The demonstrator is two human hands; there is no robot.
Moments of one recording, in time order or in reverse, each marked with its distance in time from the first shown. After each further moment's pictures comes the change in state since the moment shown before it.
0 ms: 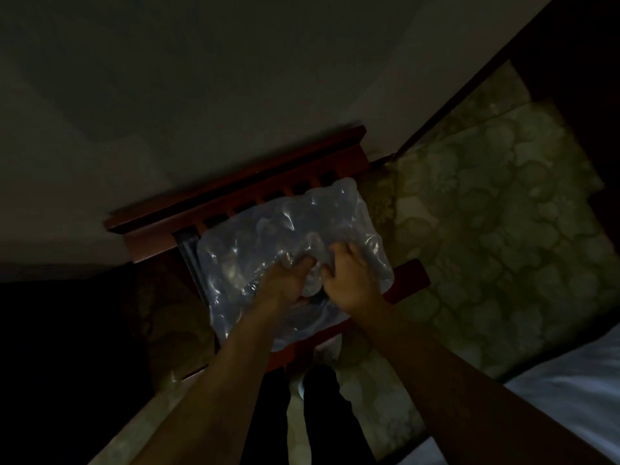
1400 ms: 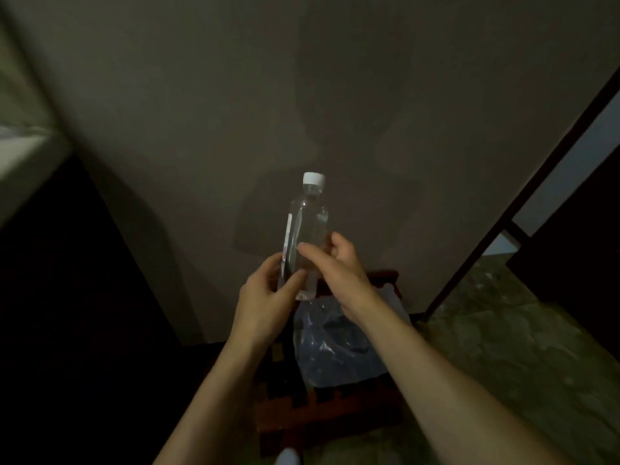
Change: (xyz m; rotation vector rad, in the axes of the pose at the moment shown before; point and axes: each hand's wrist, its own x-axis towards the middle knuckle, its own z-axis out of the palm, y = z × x) left_hand -0.371 -0.080 -0.165 -0.212 0.336 0.982; right_hand -0.313 -0.210 -0.083 0.939 -0.082 -0.587
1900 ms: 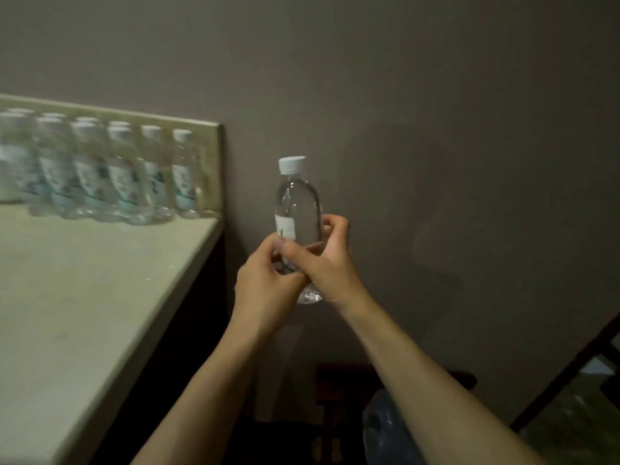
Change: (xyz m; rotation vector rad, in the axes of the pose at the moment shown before) left_hand 0.002 0.107 -0.203 0.122 0.391 0.250; right_hand 0.015 -0.123 0.233 -0.105 -0.108 -0.481
